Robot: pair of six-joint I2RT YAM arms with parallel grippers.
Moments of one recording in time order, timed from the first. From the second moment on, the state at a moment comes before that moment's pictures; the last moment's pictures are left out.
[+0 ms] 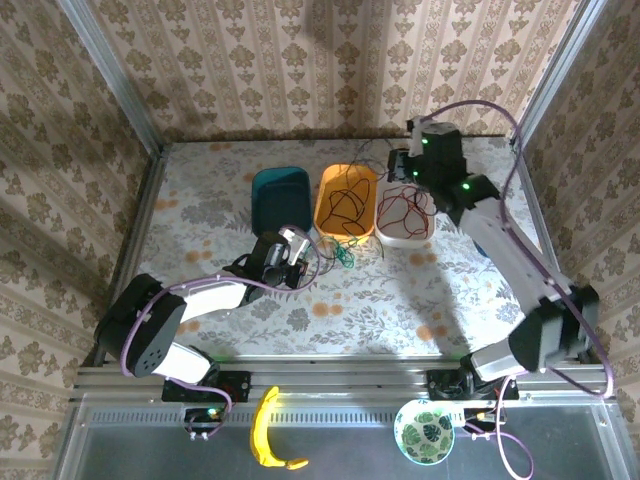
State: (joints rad) left arm -0.67 1.46 0.57 0.15 0.11 -0.13; right arm 0.31 1.50 1.42 -0.42 -0.06 0.34
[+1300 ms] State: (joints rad) left arm -0.67 1.46 0.57 0.15 0.11 -0.12; right arm 0.46 1.58 1.25 -0.49 0.05 0.34
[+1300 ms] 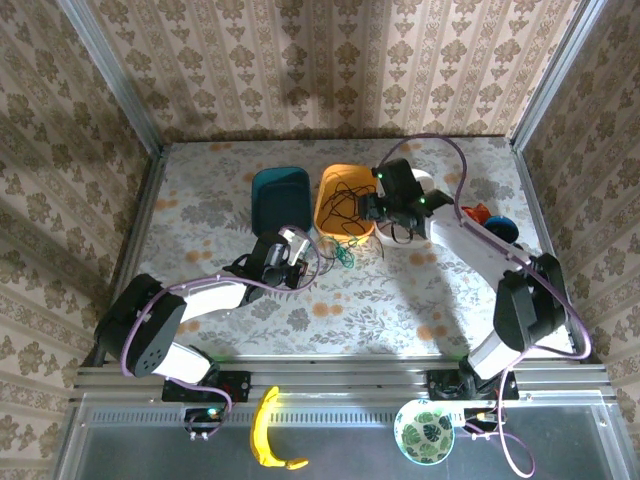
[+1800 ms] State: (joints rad) left arm -0.67 1.40 0.58 0.06 0.33 -0.11; right arm 0.56 1.73 1.17 -0.49 -0.17 0.31
